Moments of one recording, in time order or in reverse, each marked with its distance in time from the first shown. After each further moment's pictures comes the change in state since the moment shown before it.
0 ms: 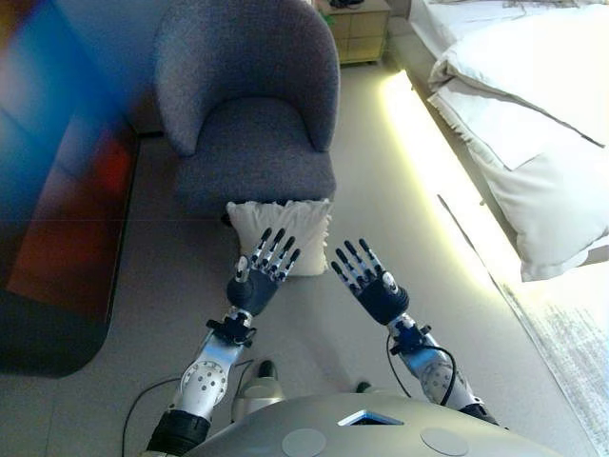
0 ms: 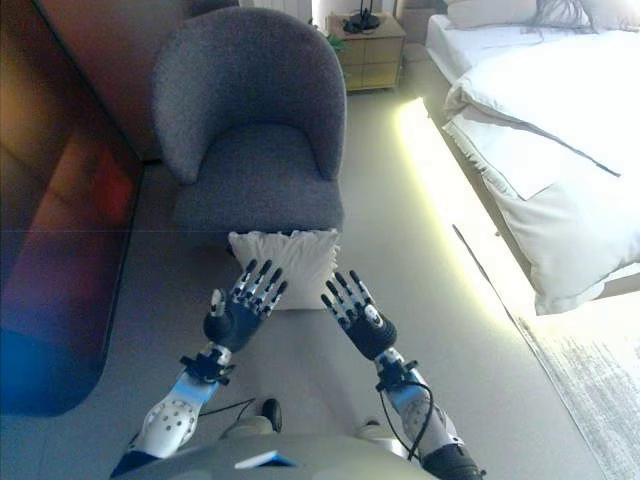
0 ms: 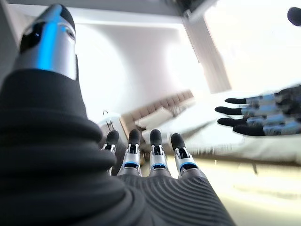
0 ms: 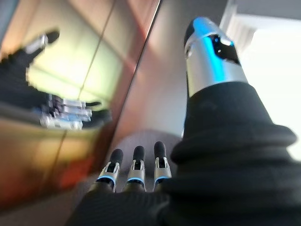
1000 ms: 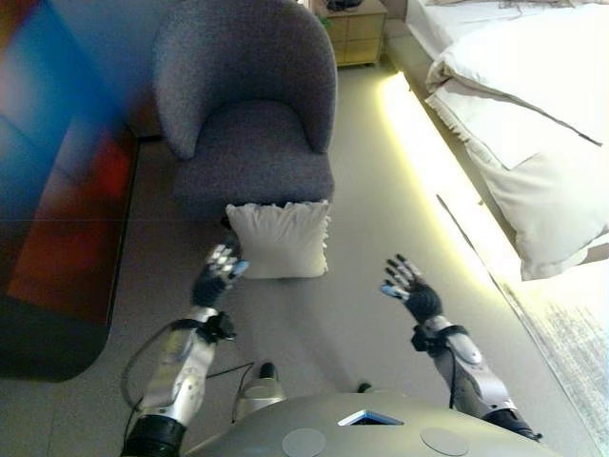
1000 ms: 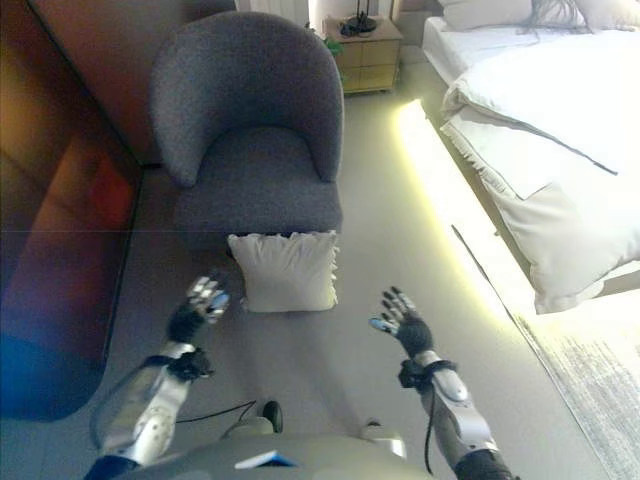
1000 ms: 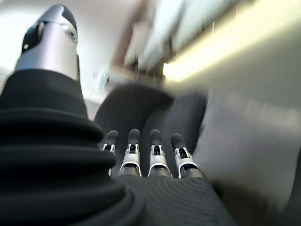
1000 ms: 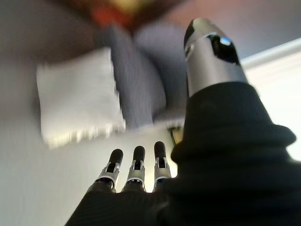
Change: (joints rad) left arm 0.059 0.128 0.191 0.028 0.700 -0.283 0.529; right arm 0.074 -0.160 -0.125 0.017 -0.753 -0.241 -0.576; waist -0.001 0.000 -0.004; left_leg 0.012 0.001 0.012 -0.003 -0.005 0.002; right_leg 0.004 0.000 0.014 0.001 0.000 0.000
